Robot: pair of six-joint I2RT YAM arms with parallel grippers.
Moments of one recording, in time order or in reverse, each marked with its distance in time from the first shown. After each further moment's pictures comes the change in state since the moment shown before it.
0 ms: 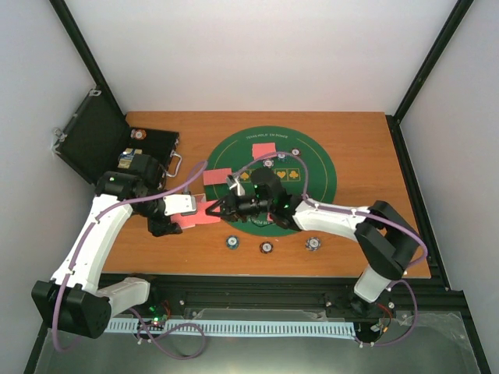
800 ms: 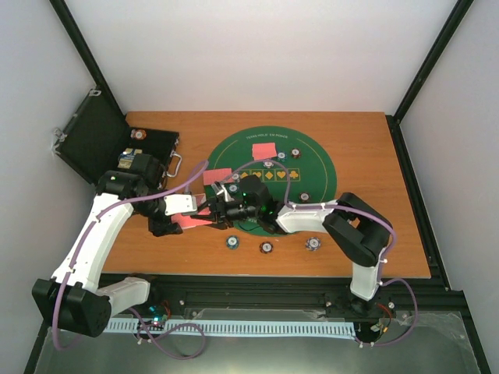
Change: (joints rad) left arm -0.001 0.008 0.004 -0.002 0.009 0.000; right arm 0.039 0.193 0.037 0.261 -0.051 0.069
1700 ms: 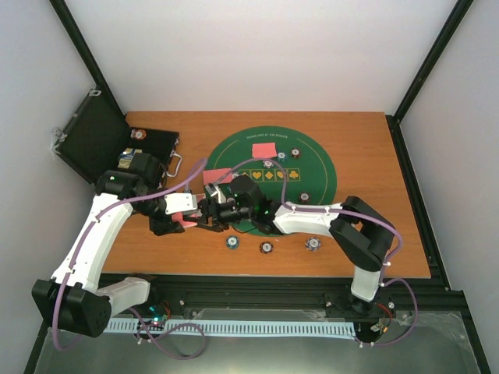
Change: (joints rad) left arm 0.002 0.000 0.003 0.011 0.031 0.000; right arm 0.055 -0.067 0.060 -0.199 0.088 -0.050
